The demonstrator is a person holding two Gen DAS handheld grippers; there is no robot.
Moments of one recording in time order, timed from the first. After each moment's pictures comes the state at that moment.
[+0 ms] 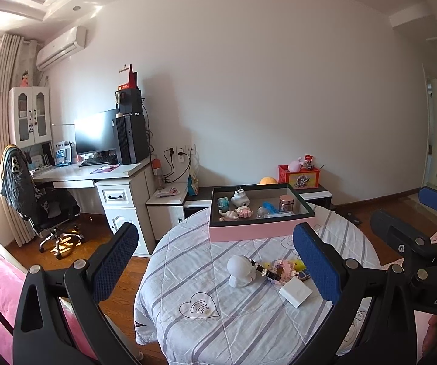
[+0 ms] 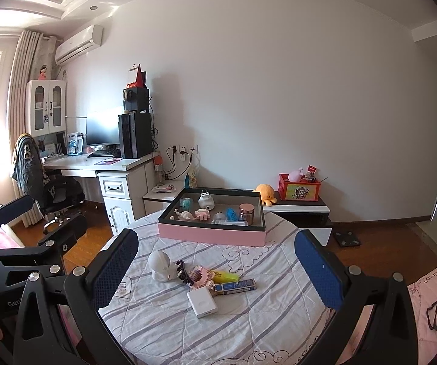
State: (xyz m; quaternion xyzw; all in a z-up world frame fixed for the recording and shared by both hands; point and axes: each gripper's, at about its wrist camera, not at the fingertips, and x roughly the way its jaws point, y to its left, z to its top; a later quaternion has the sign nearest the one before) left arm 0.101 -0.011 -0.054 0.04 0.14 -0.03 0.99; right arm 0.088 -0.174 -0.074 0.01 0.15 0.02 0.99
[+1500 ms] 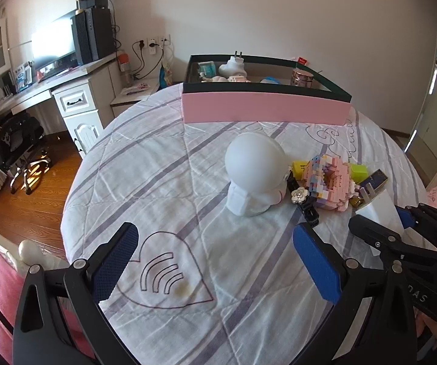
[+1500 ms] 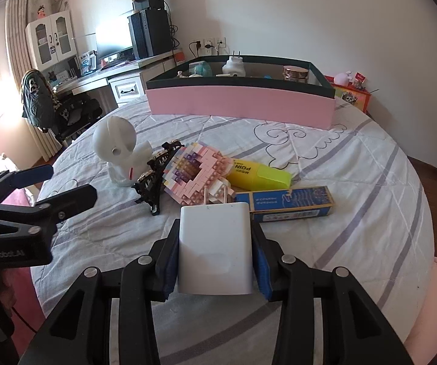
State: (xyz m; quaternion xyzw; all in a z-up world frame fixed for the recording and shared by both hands) left arm 0.259 -0.010 -0.225 0.03 0.38 -0.08 0.92; right arm 0.244 -0.180 -0.259 0.01 0.37 0.11 0.92
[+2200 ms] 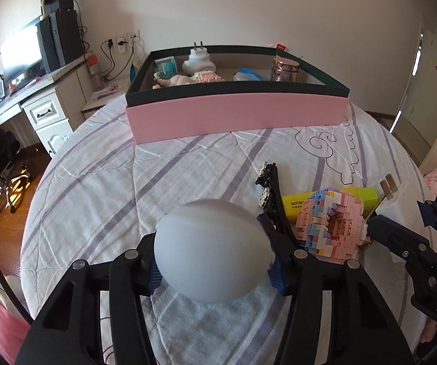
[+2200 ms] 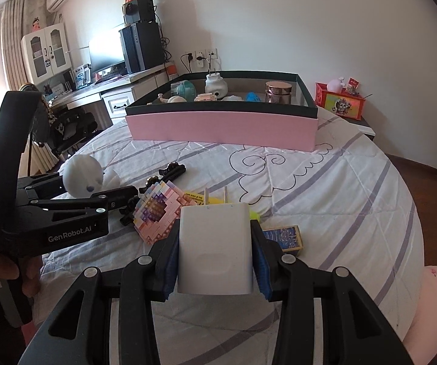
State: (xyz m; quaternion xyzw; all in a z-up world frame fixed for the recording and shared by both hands) left arm 0.323 -0.046 -0.233 0.06 0.39 -0.13 0.91; right arm 0.271 -0.202 -0.247 0.02 0.35 0.10 0.93
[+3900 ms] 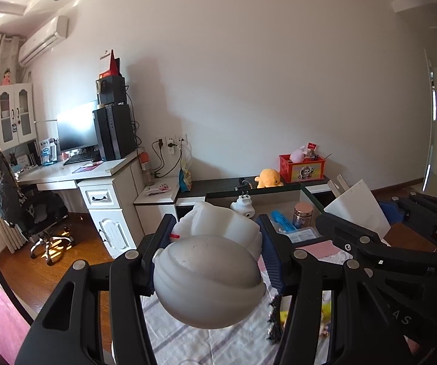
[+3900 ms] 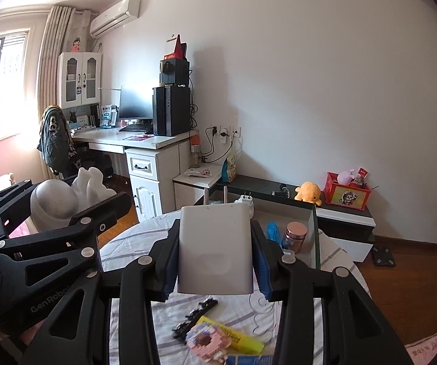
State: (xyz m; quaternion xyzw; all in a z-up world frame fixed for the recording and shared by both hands) left arm 0.278 -0.037 -0.068 0.06 0.18 -0.04 0.98; right arm 0.290 -0.158 -0.098 -0.04 0.19 0.14 0.97
